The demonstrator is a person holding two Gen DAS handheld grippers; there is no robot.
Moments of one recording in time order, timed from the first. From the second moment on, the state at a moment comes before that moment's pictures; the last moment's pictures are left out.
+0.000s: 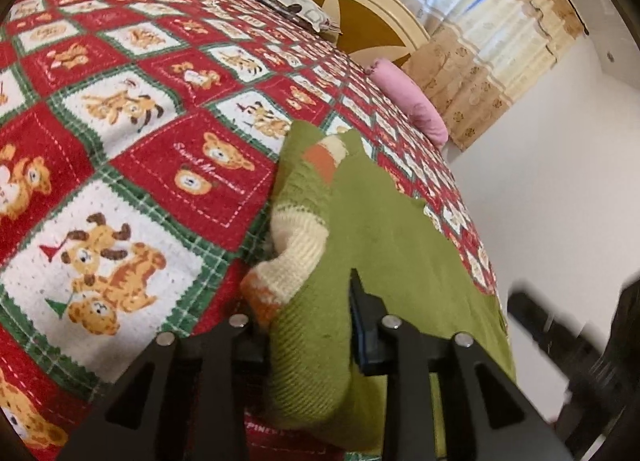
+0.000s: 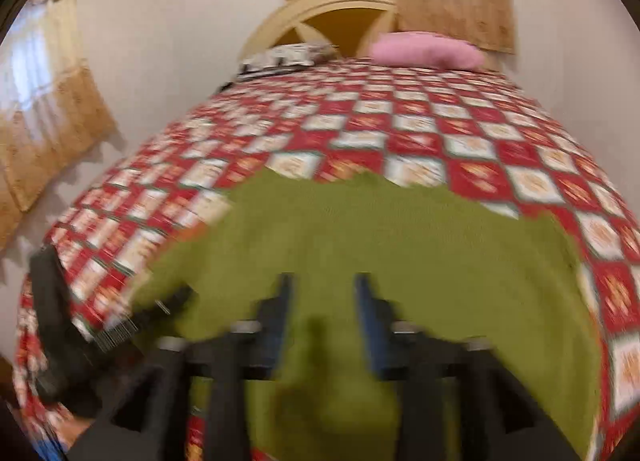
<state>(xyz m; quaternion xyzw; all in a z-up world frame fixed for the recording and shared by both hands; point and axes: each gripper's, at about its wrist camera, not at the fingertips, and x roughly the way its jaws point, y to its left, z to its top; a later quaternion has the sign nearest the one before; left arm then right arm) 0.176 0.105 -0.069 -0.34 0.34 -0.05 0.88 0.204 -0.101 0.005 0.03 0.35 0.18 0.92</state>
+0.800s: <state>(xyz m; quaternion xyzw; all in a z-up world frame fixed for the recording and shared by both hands) 0.170 0.111 -0.073 -0.36 0.34 -0.05 0.87 0.313 0.110 -0.057 -0.24 0.43 0.28 0.82</state>
